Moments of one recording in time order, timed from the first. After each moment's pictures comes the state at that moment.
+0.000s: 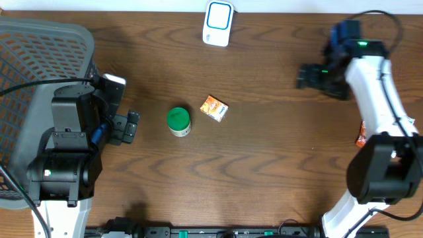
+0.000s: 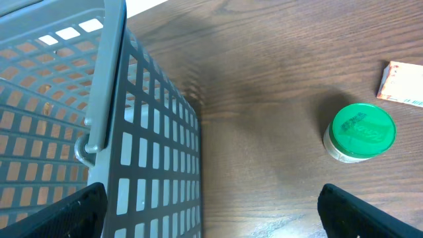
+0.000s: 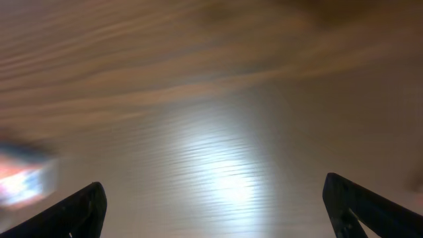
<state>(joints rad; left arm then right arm) -0.04 0.99 1.20 -0.97 -0.12 0.32 0.01 1.90 1.64 -1.12 -0.14 0.28</state>
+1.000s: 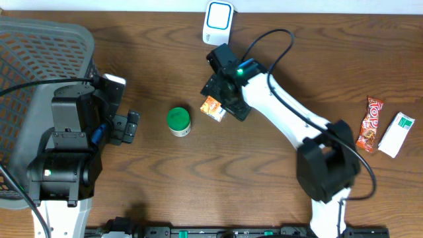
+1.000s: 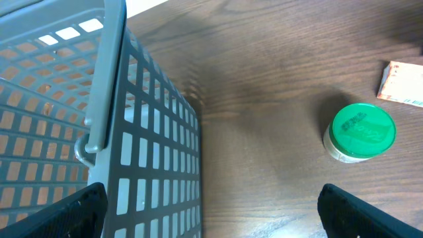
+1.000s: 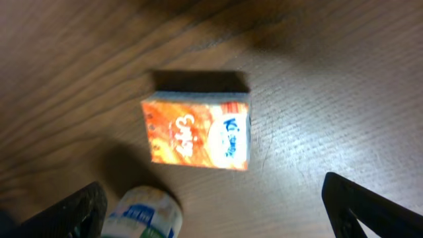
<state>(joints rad) -0.04 0.99 1.20 -0.97 -0.12 0.32 0.59 2.07 1.70 -0.94 -0.04 1.19</state>
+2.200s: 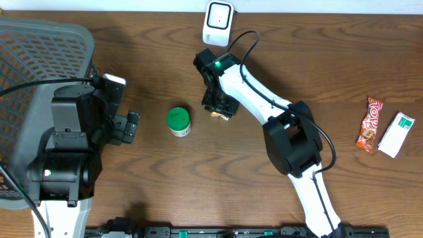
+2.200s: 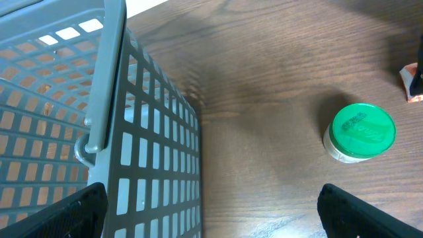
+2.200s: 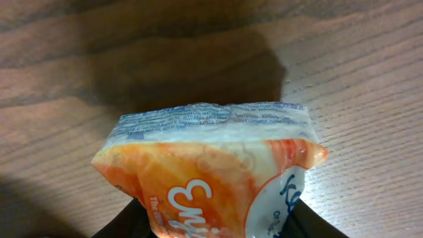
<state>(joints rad) -0.04 0.99 1.20 -0.97 -0.12 0.32 0.61 2.38 1.99 -1.19 -0.03 0.97</state>
